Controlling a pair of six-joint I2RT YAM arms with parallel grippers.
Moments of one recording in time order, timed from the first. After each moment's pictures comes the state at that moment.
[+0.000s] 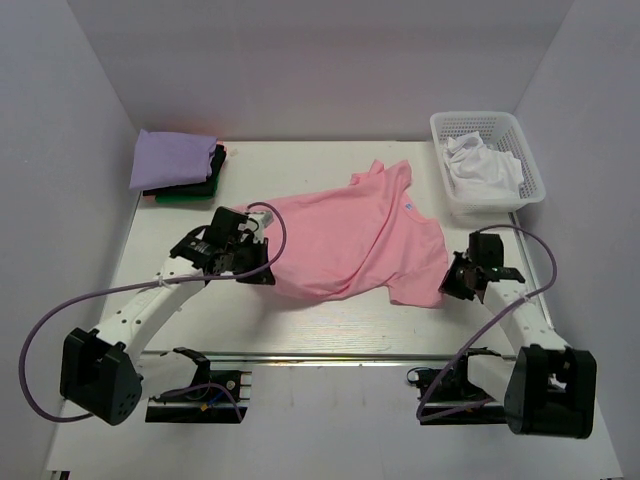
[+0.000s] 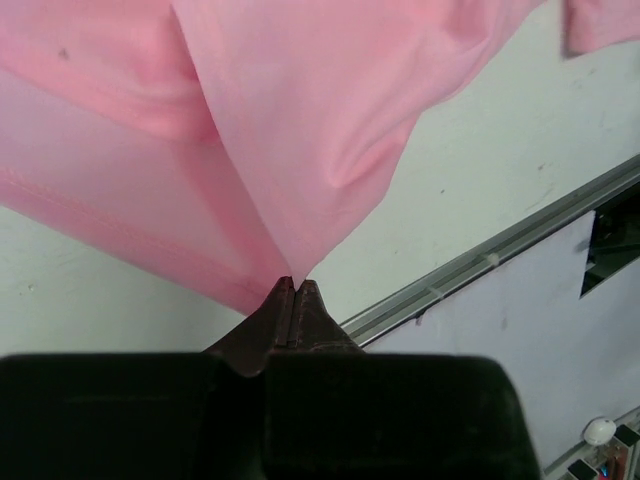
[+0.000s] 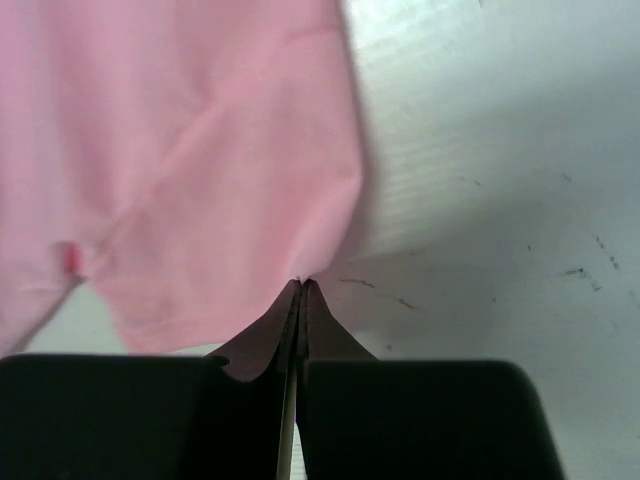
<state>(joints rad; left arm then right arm) -0.45 1.18 0.88 -0.70 0.32 -0.30 -0.02 1.11 0.53 -0.49 -0.09 0.41</state>
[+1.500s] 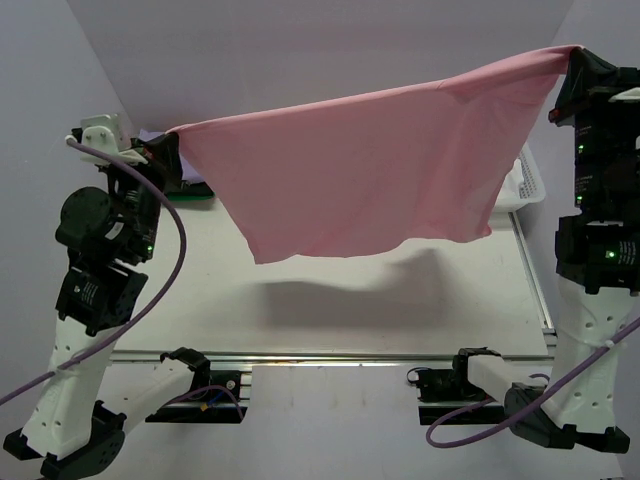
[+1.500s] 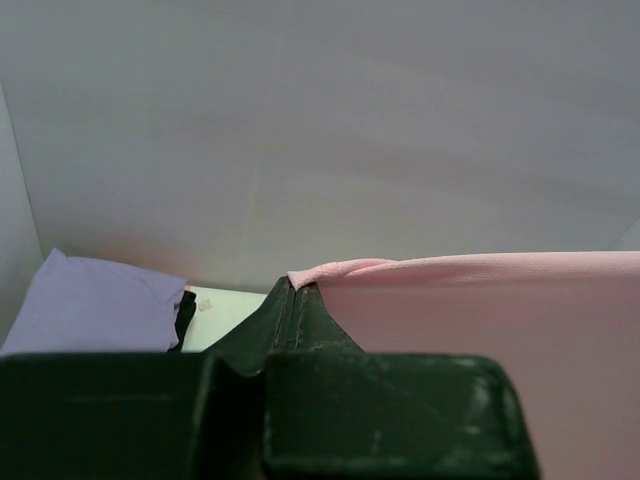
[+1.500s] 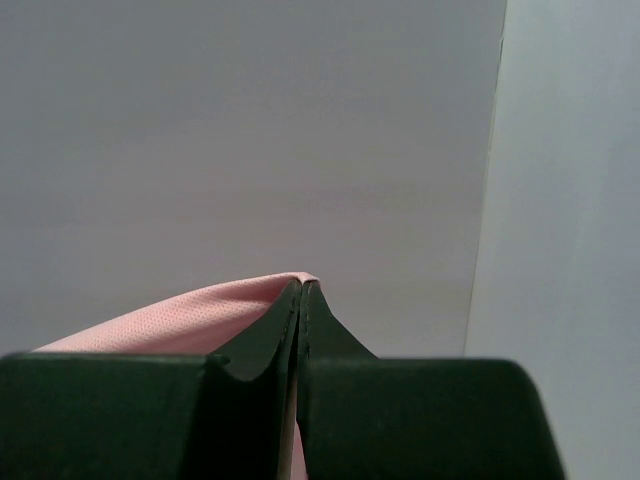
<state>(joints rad) -0.45 0.89 1.48 -0.33 -0.41 -0.14 -0.01 1.09 1.80 -0.19 -0.01 0.06</state>
